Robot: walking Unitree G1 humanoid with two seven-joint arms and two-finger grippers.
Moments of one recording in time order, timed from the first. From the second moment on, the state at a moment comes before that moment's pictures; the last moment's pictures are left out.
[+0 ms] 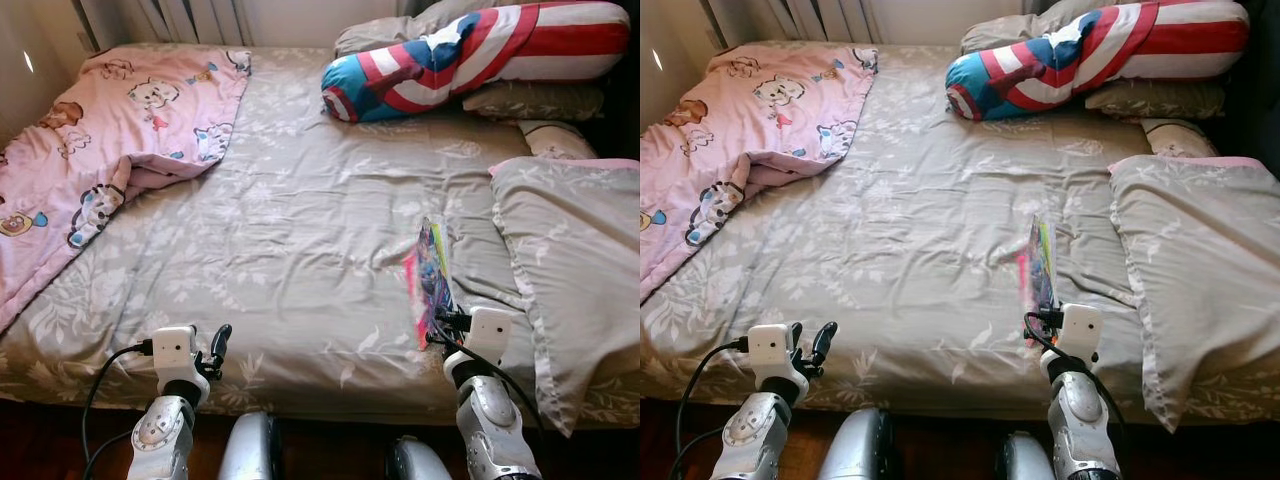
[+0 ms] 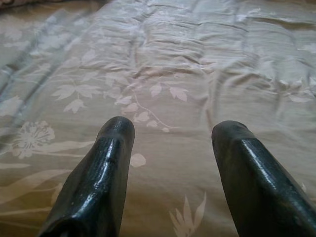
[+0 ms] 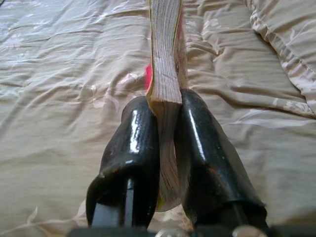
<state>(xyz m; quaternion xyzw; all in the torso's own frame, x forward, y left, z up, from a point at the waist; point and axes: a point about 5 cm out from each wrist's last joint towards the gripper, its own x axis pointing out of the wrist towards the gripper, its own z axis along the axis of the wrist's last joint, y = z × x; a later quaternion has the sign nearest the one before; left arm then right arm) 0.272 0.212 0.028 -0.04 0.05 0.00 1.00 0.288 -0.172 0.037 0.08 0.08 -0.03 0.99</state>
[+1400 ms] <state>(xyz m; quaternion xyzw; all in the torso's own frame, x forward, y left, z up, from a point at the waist) 0.257 0.224 0.039 0.00 0.04 -0.01 1.00 0.323 -0.178 0.038 0.30 0.11 0.00 0.95</state>
